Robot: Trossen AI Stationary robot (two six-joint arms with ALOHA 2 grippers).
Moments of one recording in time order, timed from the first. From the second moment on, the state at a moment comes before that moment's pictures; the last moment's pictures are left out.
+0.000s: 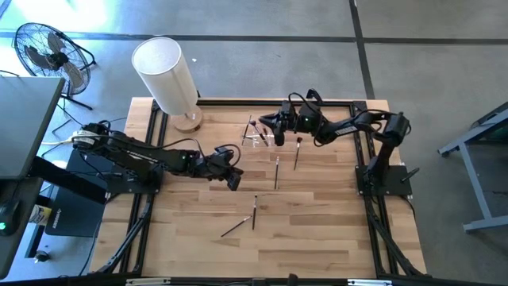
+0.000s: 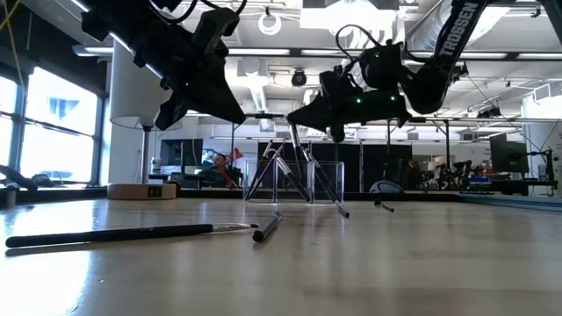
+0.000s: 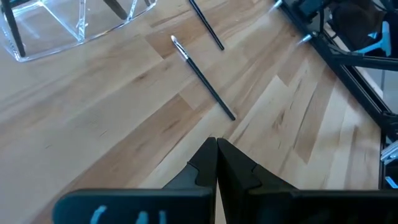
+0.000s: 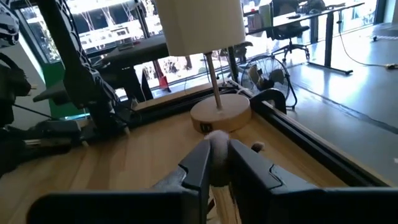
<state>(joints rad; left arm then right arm) -0.12 1.38 0.75 0.00 -0.28 -0.90 -0.51 1.79 0.74 1.01 -0.30 0.20</state>
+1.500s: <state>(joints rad) -0.14 1.62 1.41 -0.82 -0.32 -0.99 -0.06 1.19 0.74 -0.79 0.20 0.50</state>
